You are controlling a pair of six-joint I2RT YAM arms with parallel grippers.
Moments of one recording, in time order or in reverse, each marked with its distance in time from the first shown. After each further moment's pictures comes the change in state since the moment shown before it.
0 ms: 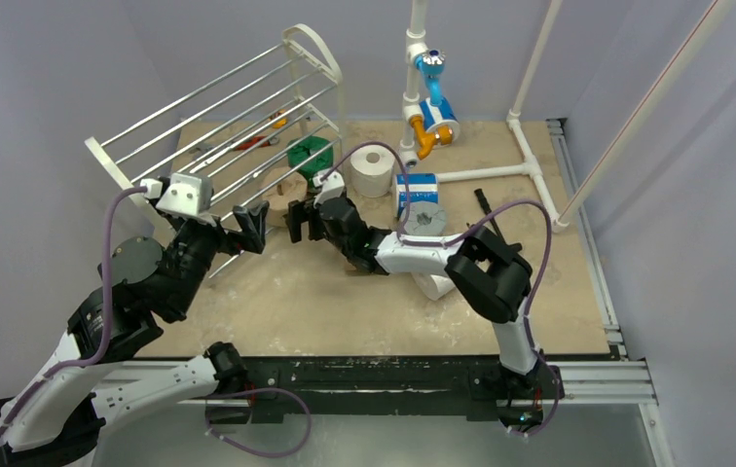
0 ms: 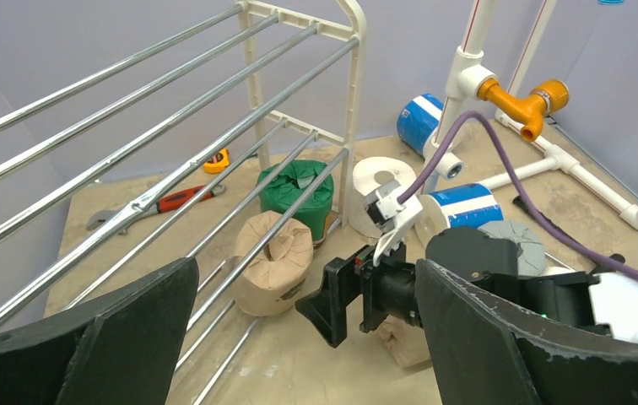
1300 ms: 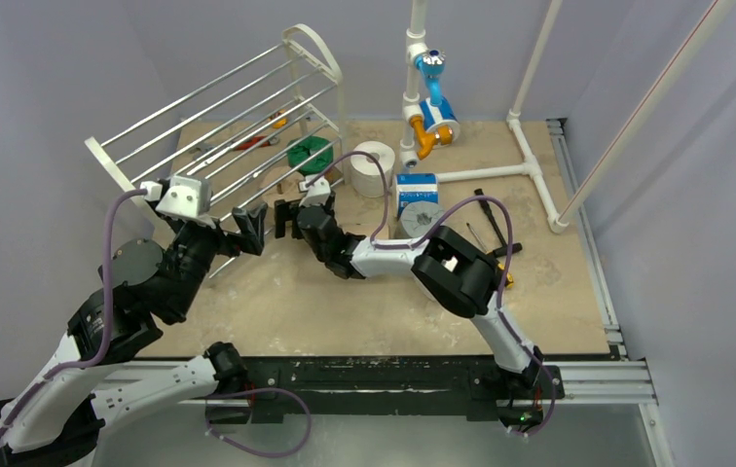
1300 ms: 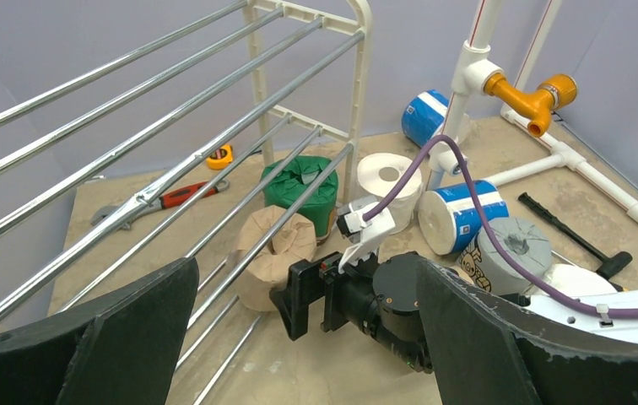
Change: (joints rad) left arm 0.000 -0.013 -0.014 -0.005 -0.008 0.000; right arm 0.052 0.230 0.171 0.098 0.221 0.026
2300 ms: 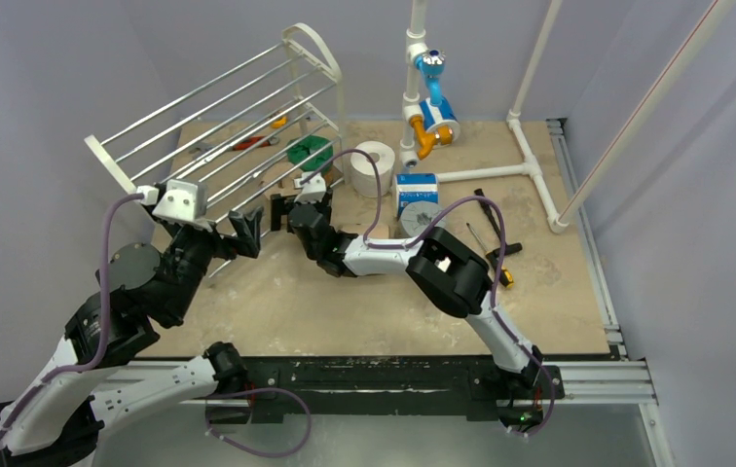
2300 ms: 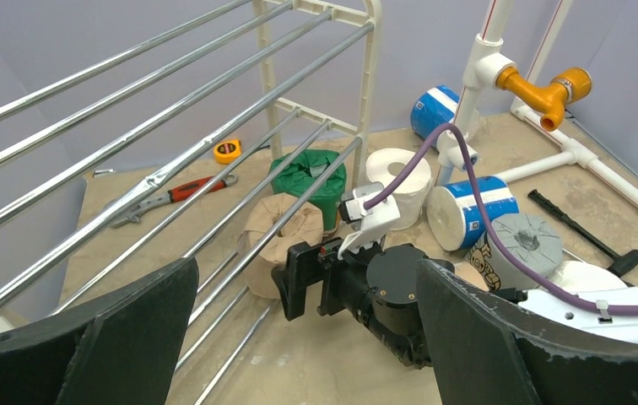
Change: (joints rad) left arm 0.000 -0.024 -0.012 -0.019 -0.018 0.001; right arm 0.008 0.050 0.102 -0.028 0.126 -0.015
